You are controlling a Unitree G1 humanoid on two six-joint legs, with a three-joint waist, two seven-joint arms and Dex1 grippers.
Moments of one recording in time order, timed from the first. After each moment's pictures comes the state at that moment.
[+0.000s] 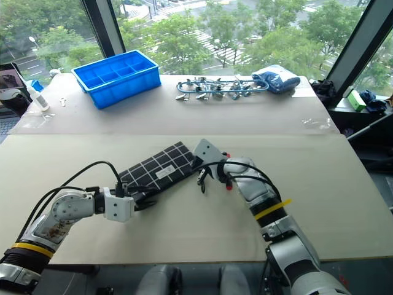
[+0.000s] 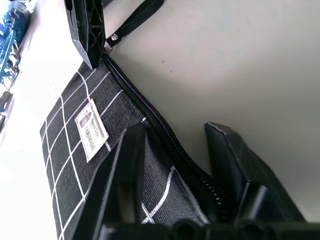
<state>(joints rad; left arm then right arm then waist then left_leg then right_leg) -0.24 0.78 -0.19 0.21 0.12 -0.64 -0.87 -0.69 -0.29 0.34 0.28 -0.06 0.45 0.74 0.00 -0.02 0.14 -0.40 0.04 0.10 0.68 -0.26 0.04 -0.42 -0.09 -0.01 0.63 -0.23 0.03</state>
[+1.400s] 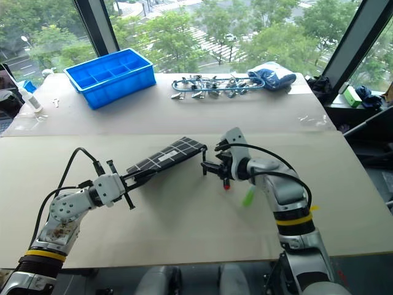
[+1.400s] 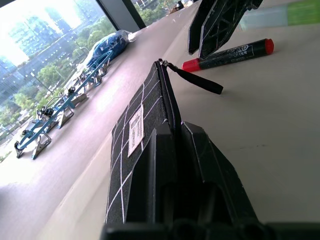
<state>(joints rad) -0.19 0.62 -0.06 0.12 -0.16 -0.50 -0.82 -0.62 -0.36 0.09 -0.05 0.29 0.93 0.57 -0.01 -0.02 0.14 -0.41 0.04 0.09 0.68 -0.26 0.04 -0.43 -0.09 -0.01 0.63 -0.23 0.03</state>
